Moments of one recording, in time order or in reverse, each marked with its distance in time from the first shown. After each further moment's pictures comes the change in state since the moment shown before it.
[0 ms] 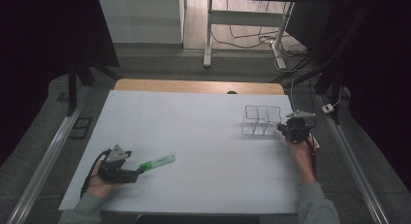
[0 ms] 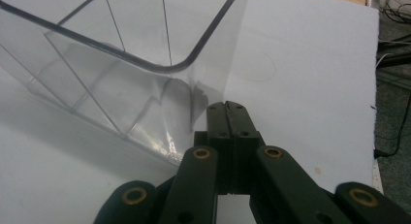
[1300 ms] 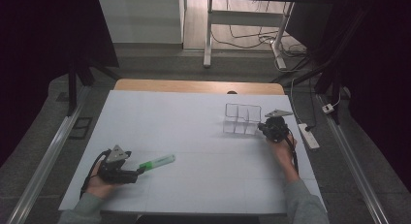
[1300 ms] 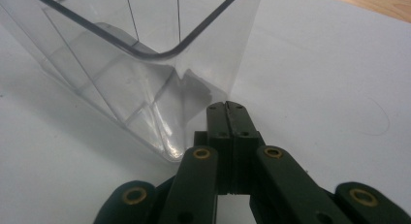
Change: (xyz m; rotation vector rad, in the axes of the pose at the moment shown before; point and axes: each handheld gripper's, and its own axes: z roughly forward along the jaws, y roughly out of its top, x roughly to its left) left arm 0.000 -0.001 0.000 0.006 0.002 0.007; right arm 0.056 0.020 0.024 -0.001 0.068 -0.068
